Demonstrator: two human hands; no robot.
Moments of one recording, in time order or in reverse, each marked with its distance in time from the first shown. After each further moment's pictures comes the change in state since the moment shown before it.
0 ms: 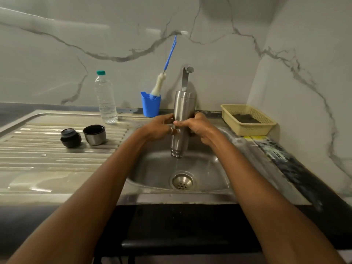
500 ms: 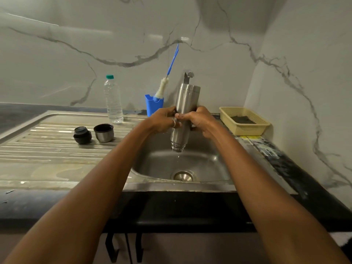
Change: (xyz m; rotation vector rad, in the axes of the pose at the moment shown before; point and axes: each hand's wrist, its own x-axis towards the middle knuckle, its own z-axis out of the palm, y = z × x) left_hand -0.031 0.036 -0.010 0.056 0.048 0.034; right_hand -0.033 -0.035 -0.001 0.041 0.014 -0.037
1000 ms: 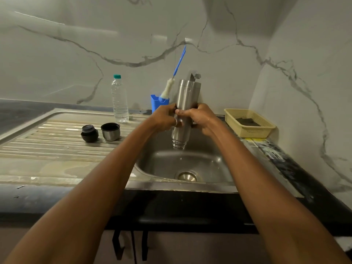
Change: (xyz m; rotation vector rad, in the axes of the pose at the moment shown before) left_hand -0.006 -0.003 -0.012 -0.005 0.089 0.047; right_hand 0.005 -0.012 0.014 0.026 -0.006 -0.013
